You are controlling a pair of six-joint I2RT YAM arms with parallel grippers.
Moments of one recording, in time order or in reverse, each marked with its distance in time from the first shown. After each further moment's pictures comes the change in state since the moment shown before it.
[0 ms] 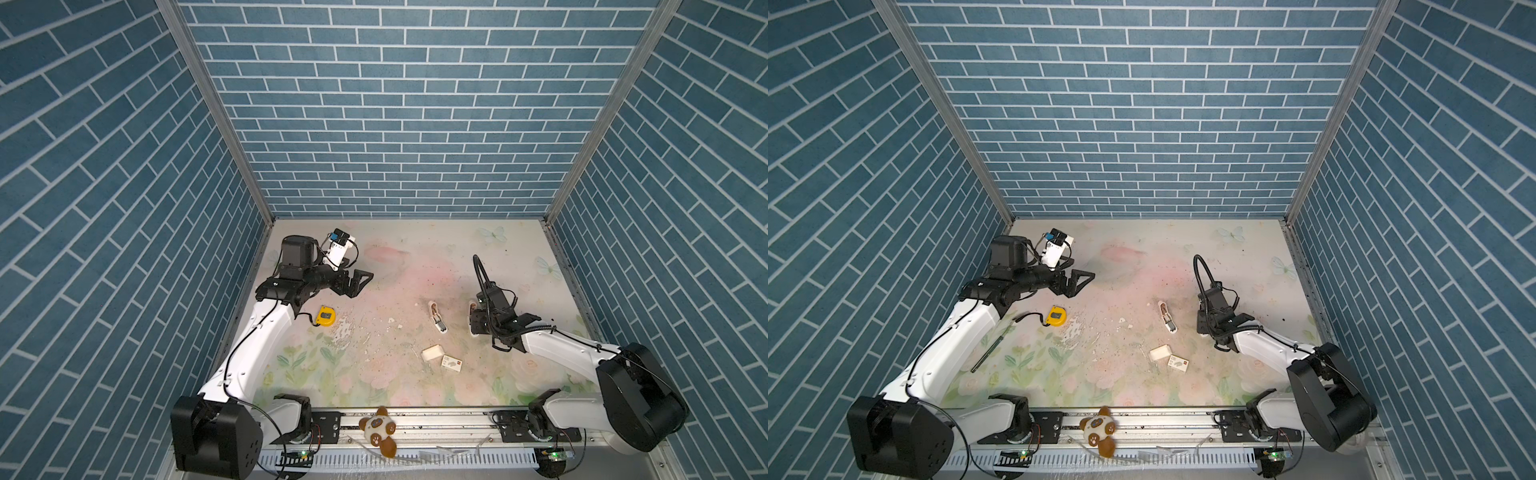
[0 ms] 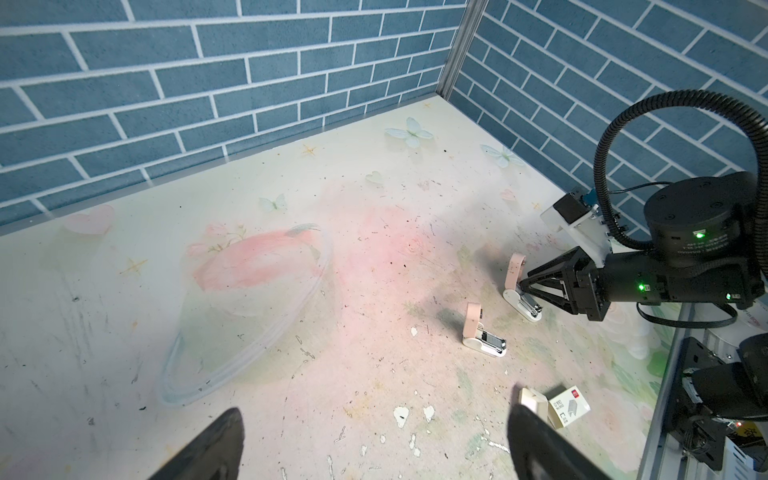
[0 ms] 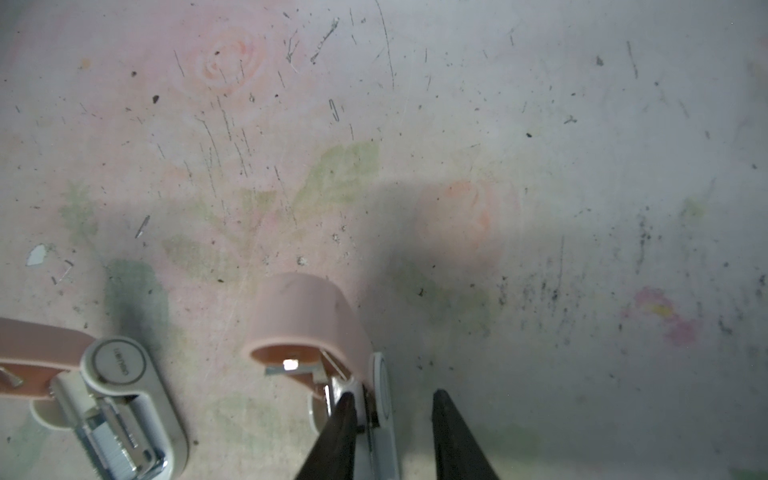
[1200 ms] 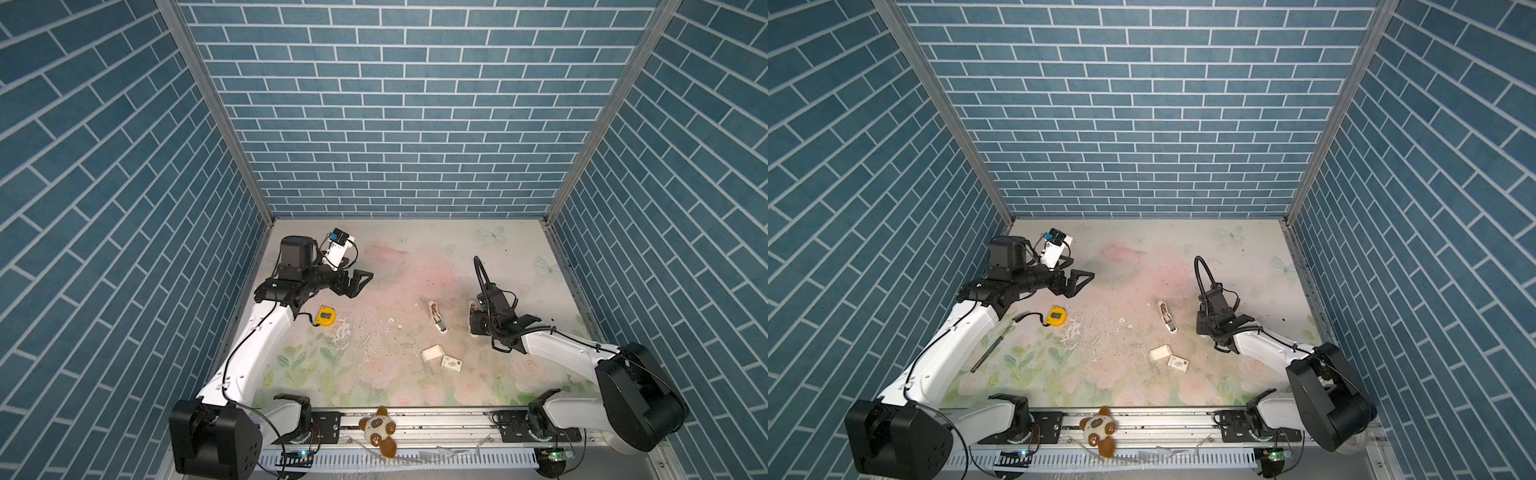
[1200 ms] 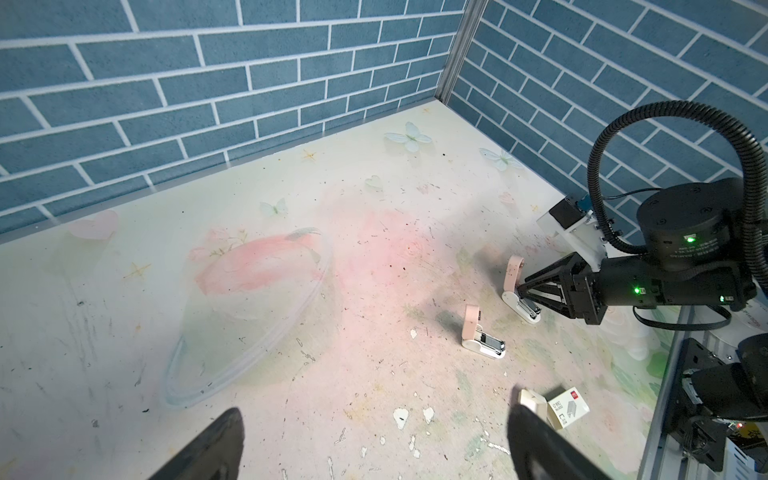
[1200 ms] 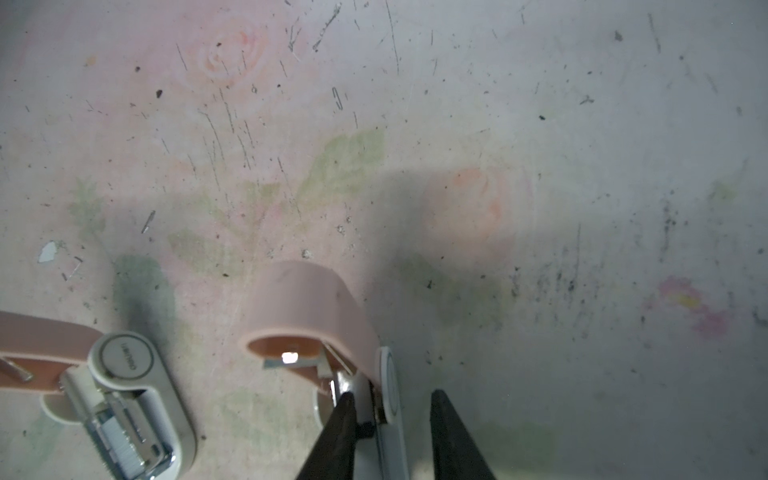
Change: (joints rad) left arm 0.000 -0.013 0.000 0.000 0.000 0.000; right arm -0.001 0.002 -0.016 0.021 -0.027 0.035
